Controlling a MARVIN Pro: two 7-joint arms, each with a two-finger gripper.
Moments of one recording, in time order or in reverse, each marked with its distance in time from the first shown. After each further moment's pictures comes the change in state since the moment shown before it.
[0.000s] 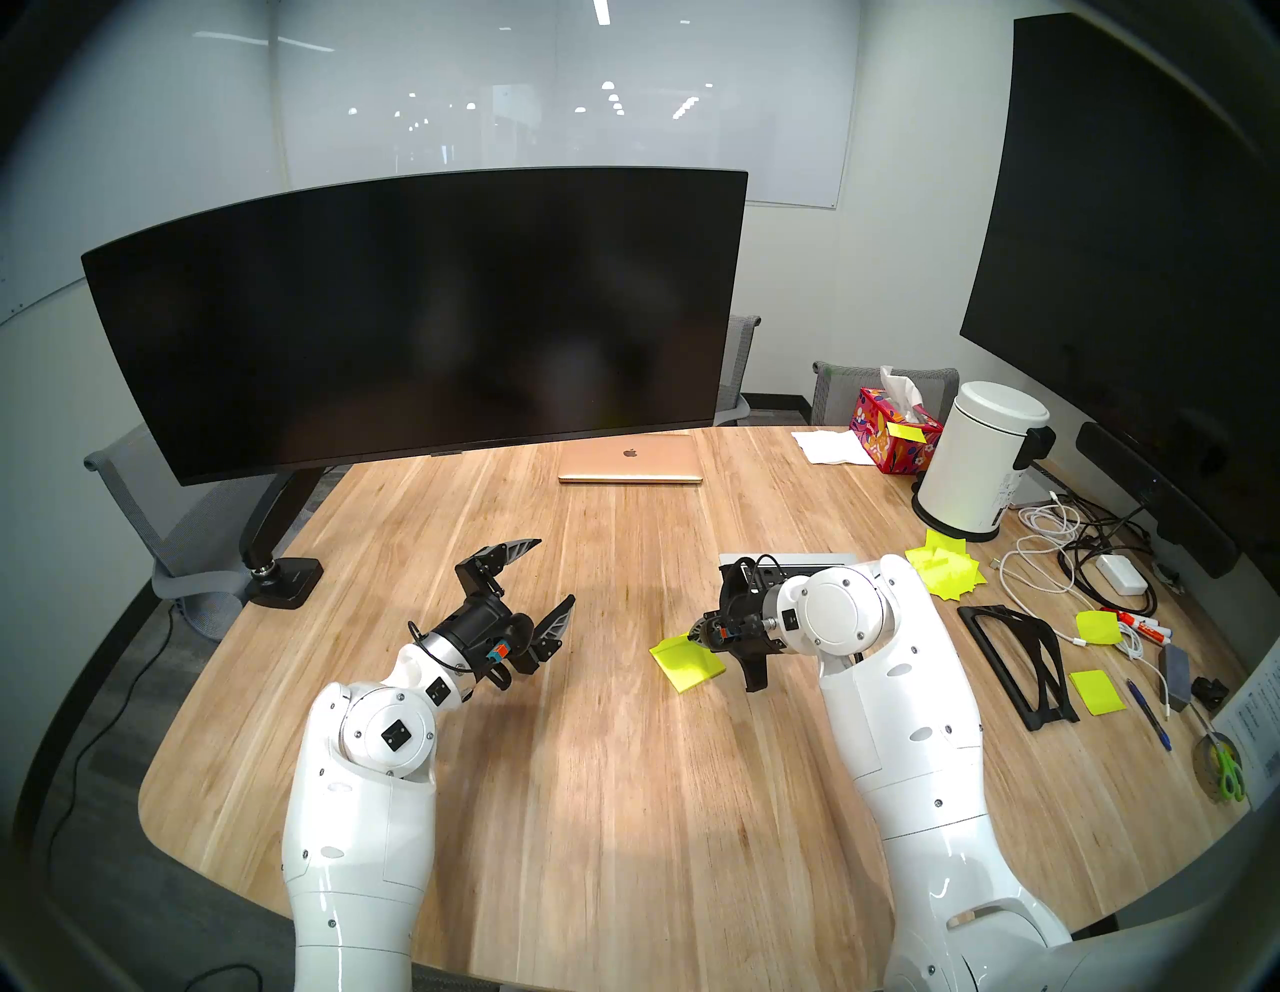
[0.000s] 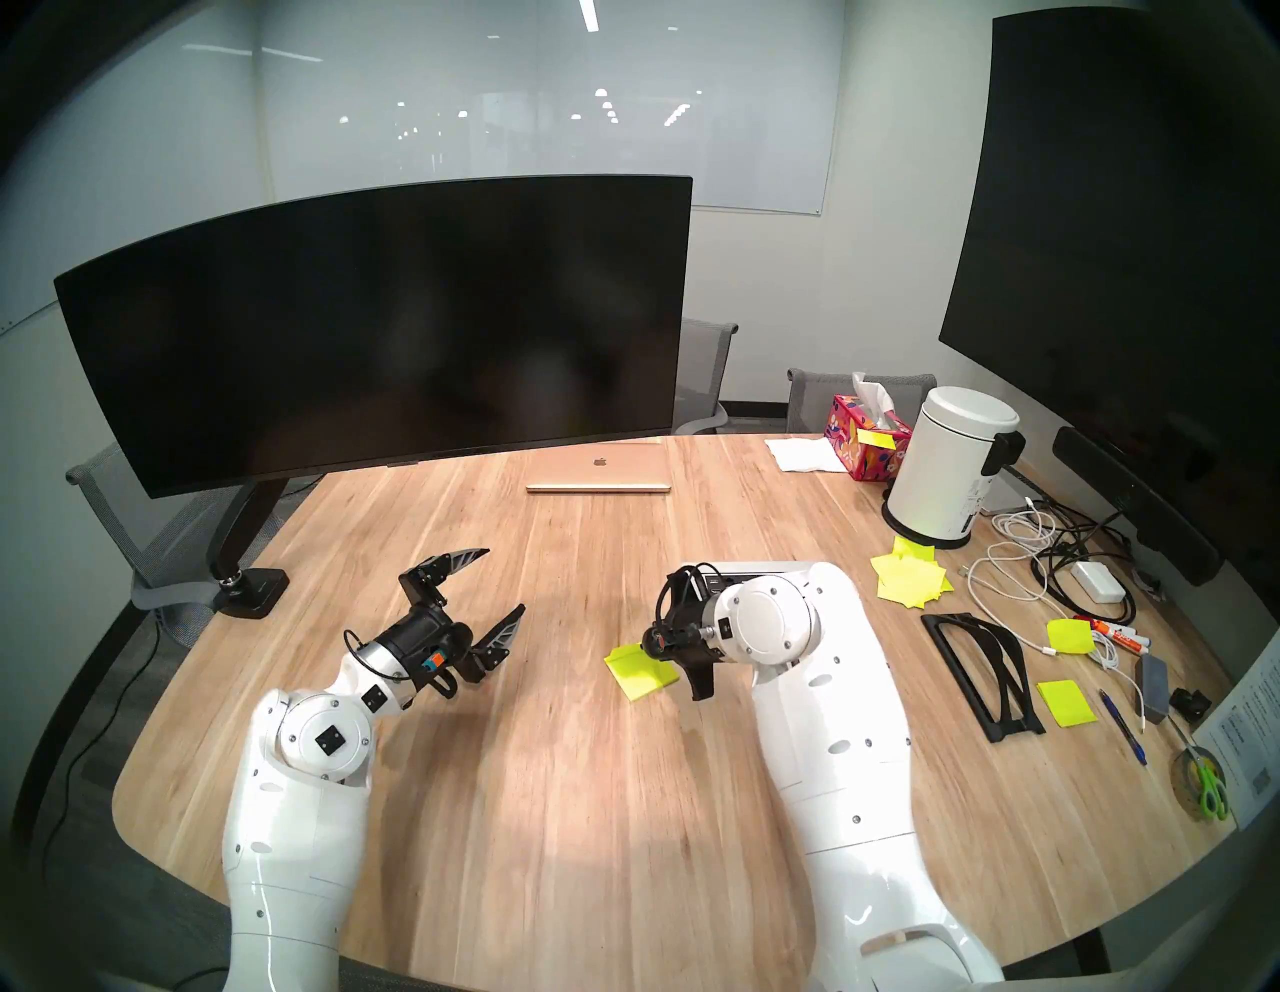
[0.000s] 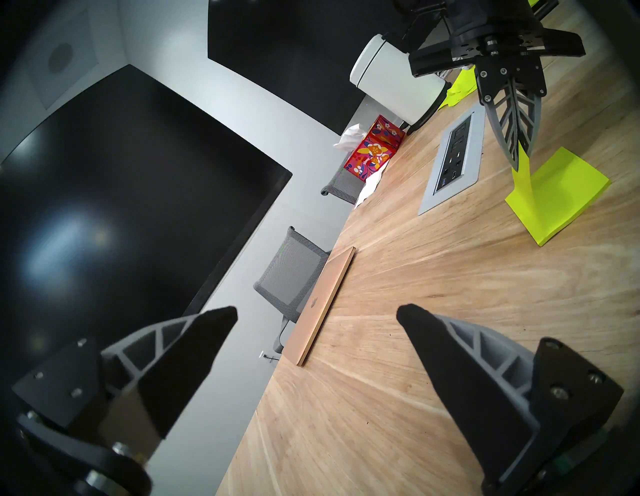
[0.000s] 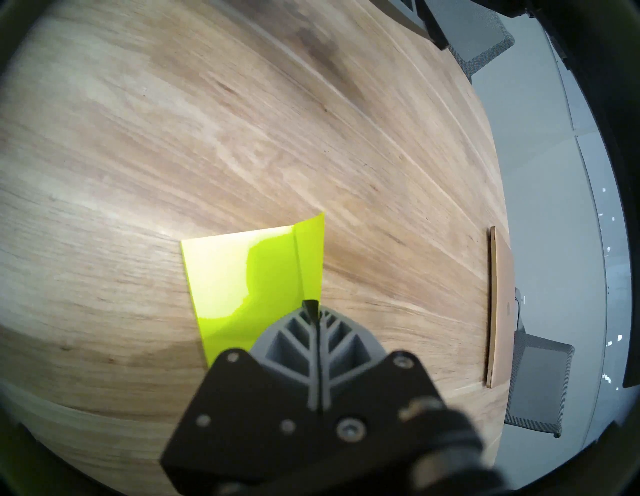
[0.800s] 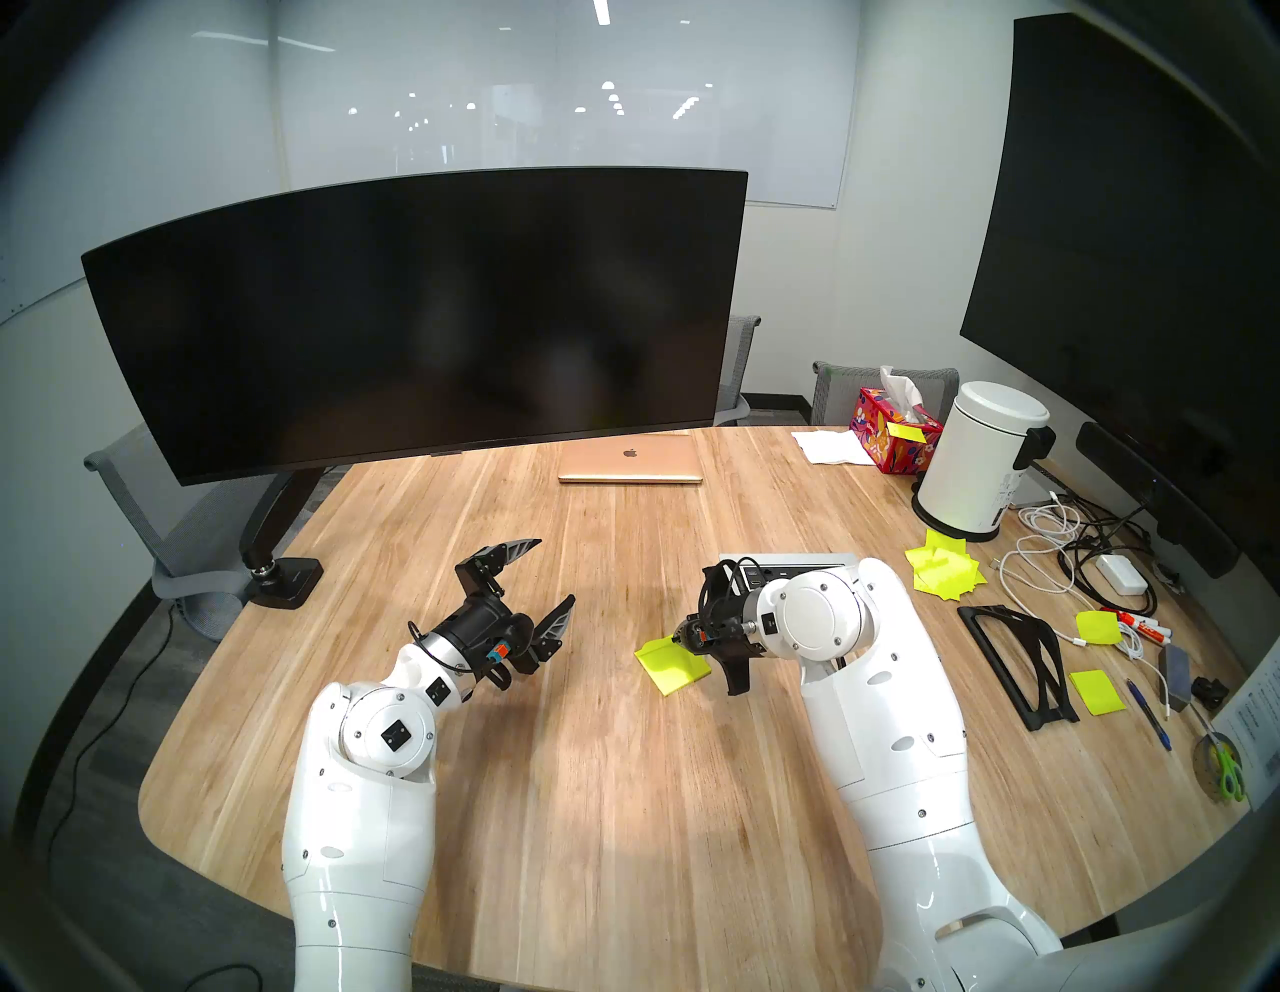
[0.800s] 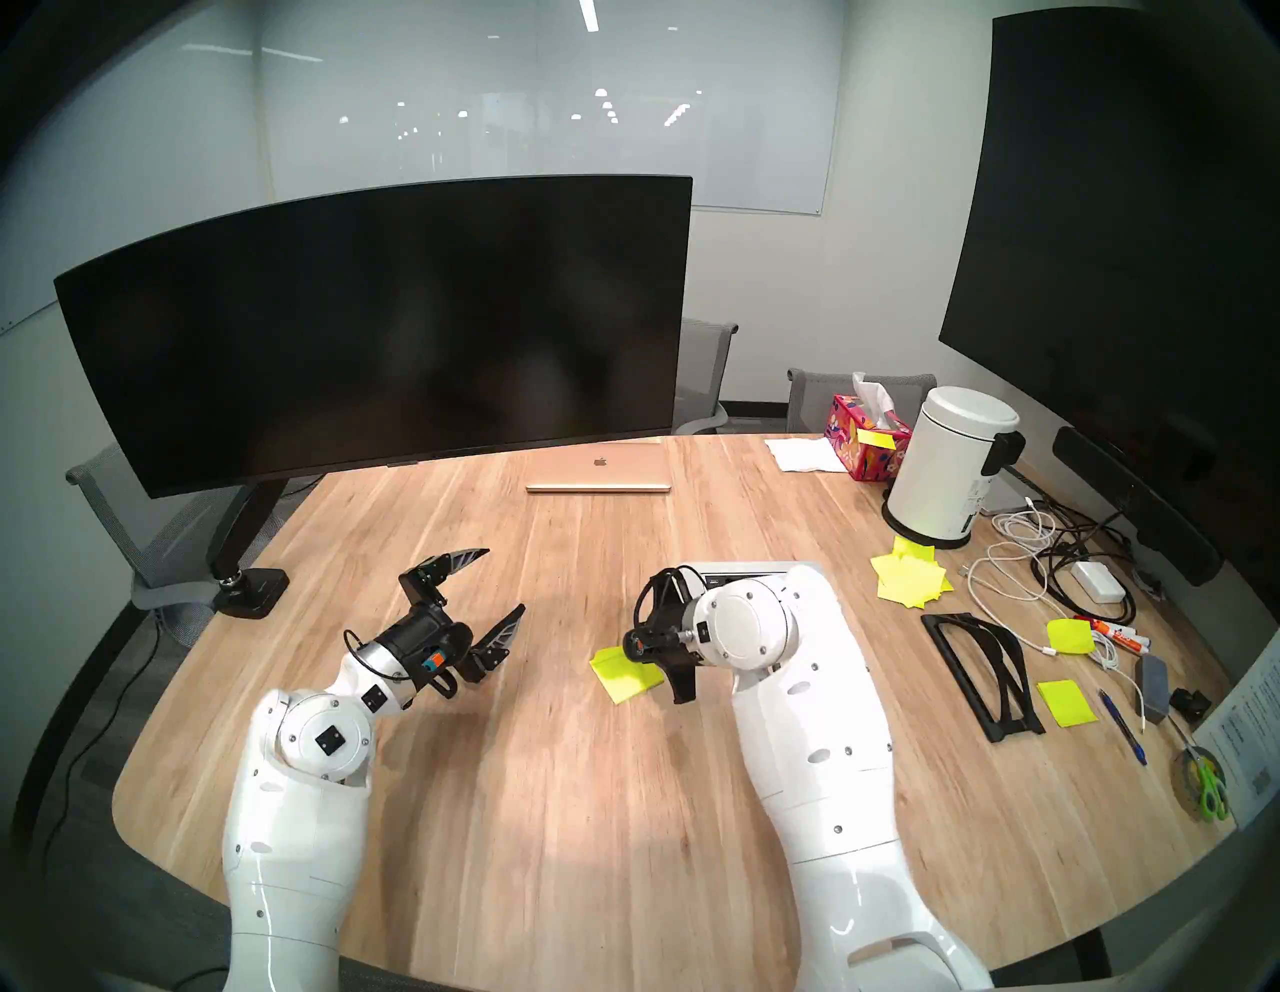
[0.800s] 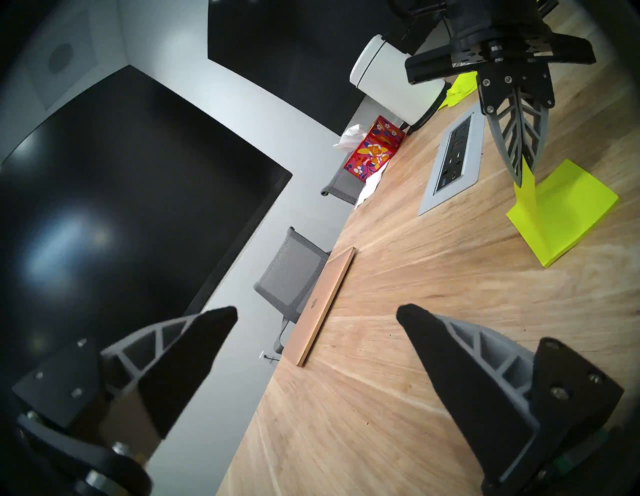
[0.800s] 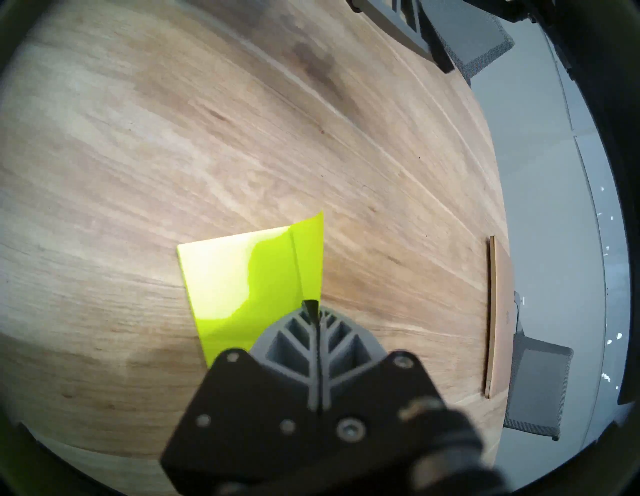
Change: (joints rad) left arm 0.002 0.005 0.001 0.000 0.002 -0.015 0.003; right arm -0.013 -0.025 -0.037 -0.017 -0.028 0.044 -0.018
